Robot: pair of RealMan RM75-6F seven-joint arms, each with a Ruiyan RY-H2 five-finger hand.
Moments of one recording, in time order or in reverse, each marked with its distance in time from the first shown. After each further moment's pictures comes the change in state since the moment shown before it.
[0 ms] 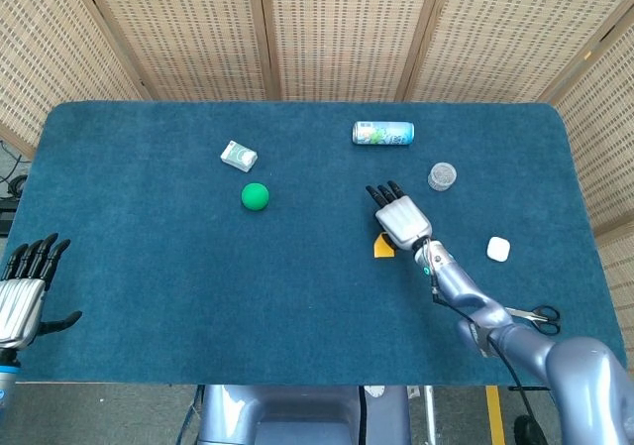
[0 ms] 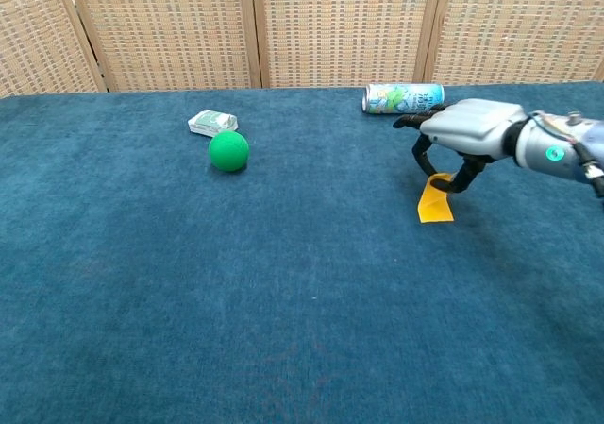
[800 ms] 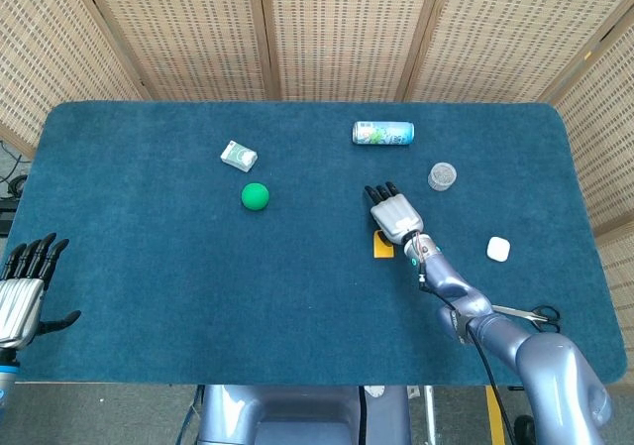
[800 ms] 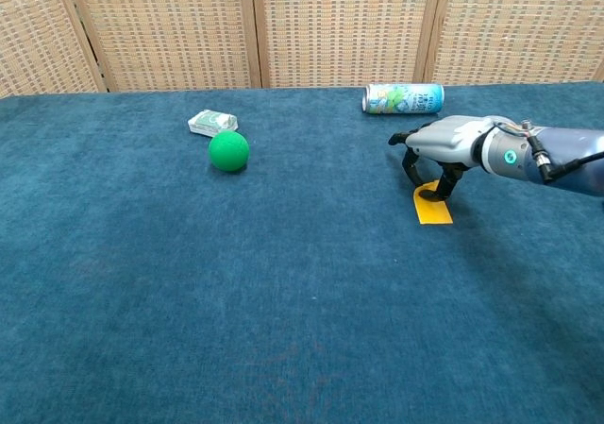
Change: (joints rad) left arm 0.001 -0.002 -0.003 0.000 -0.007 0.002 0.009; right arm 0.088 -0.139 0.053 0.212 0.117 -0.215 -0.010
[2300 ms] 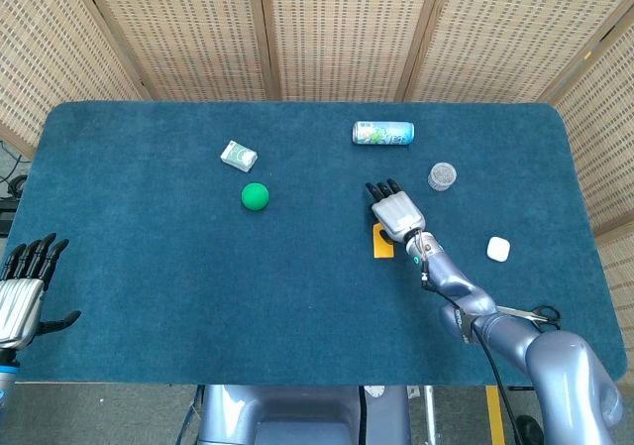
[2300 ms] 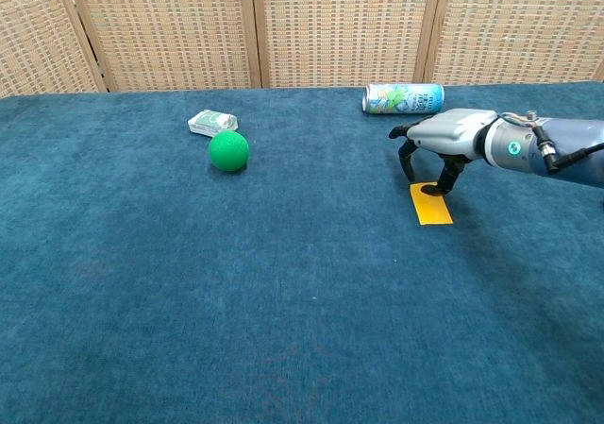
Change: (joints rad) left arm 0.002 -0.001 0.000 0.002 0.003 0.002 0.003; right arm 0.000 0.039 0.015 -0.062 0.023 -0.001 -0.008
